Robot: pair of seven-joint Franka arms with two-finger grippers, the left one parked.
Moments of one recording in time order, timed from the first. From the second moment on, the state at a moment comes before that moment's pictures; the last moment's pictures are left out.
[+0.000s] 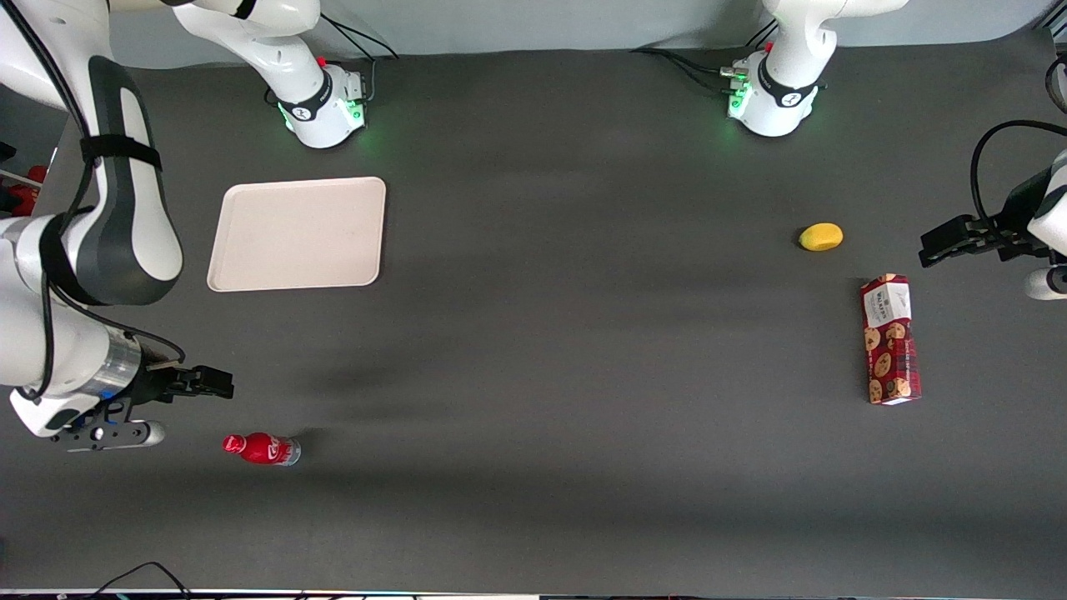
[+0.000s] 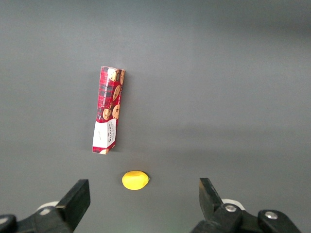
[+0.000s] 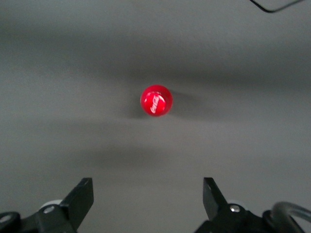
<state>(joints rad) 0.02 0.49 0.00 -1.40 0.01 1.92 -0.06</state>
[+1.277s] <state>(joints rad) 0.01 0.75 0.00 -1.24 0.05 2.04 -0.25</state>
